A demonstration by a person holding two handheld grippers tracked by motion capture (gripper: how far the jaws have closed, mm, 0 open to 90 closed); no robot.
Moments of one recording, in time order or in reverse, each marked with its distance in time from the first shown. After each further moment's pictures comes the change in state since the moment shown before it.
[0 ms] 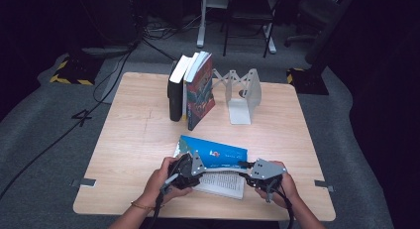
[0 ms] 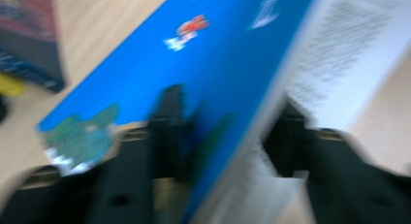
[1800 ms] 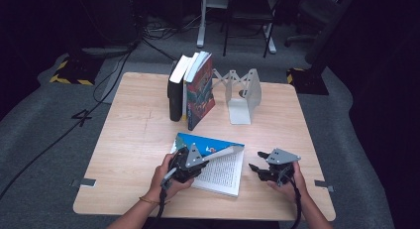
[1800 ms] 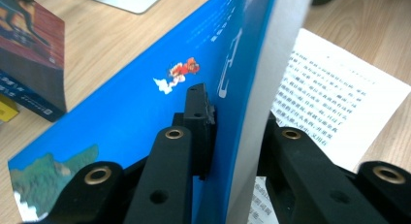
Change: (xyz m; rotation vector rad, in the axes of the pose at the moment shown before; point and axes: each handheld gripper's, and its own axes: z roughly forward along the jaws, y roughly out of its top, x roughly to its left) left arm 0.013 0.003 0.001 -0.189 -0.058 -0.112; right arm -0.043 -0.060 0.008 0.084 -0.070 0.257
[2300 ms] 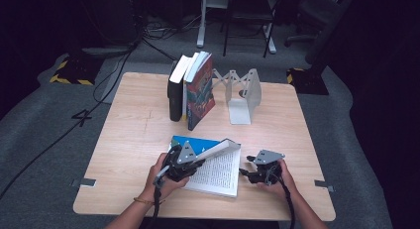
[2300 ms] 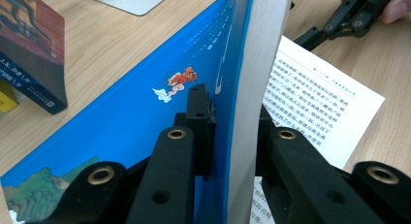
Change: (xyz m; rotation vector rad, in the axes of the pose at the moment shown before) left arm 0.006 -0.001 -0.013 -0.003 -0.033 -0.035; right arm 0.011 0.001 0.032 0.053 0.093 -0.002
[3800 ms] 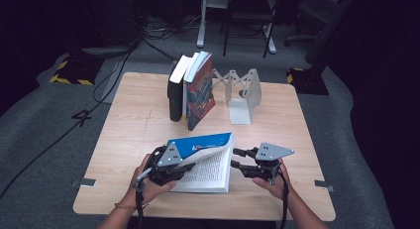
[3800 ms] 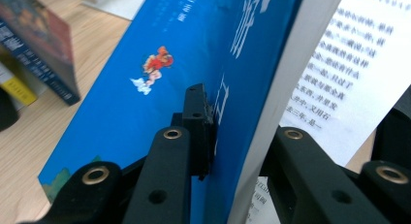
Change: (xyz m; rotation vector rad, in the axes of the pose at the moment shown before) left arm 0.006 -0.002 -0.048 -0.033 -0.100 0.008; right arm 0.027 0.063 -0.041 -0.350 0.147 -0.017
